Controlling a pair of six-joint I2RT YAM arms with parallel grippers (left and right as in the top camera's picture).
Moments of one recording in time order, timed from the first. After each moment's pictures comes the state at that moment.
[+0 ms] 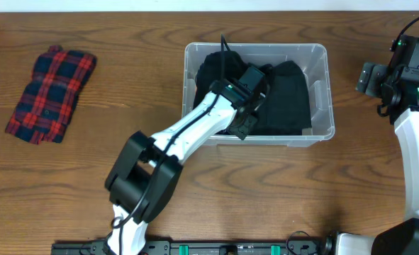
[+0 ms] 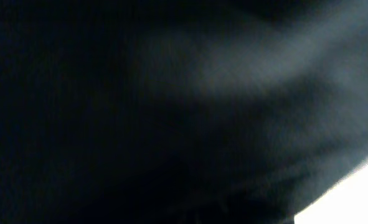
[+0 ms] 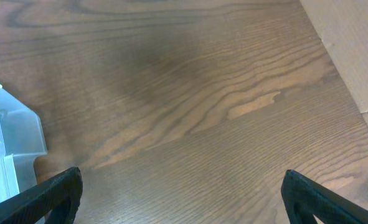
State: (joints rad) left arm -0.71 2.05 1.58 -0.92 0.04 -0.04; right arm -0.19 1.49 1.31 -0.68 0.28 0.05
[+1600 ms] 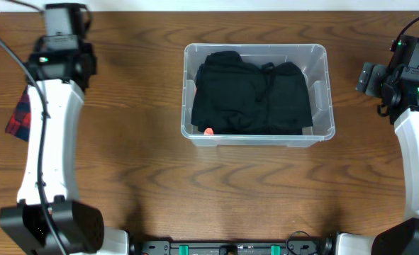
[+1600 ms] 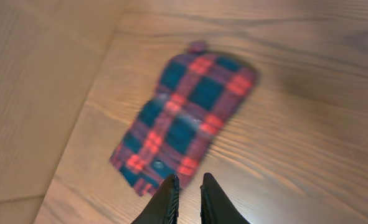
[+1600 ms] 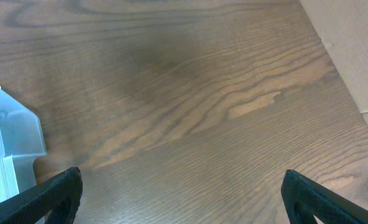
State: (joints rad) left arm 0.11 1.65 1.63 -0.86 -0.47 0.01; right arm -0.19 1.49 1.31 -0.68 0.28 0.05
